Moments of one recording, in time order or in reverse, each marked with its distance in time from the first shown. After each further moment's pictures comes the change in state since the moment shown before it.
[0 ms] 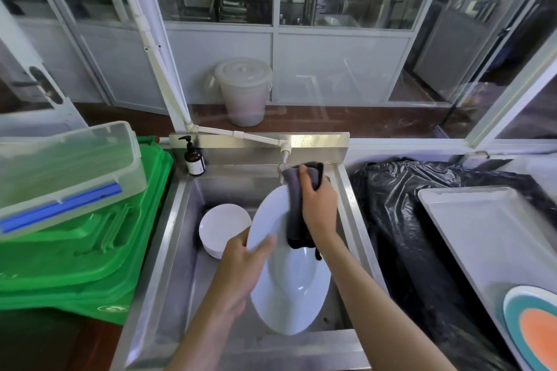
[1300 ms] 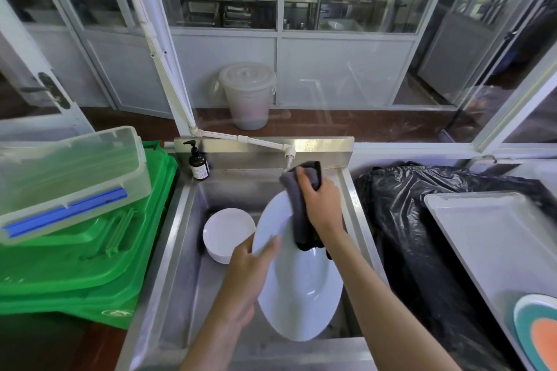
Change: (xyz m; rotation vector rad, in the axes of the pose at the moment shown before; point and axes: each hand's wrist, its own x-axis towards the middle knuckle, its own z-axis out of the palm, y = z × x) left_hand -0.003 0.006 0.006 -0.115 -0.008 -0.069; right_hand 0.011 -0.010 -0.002 -0.110 -0.097 -0.141
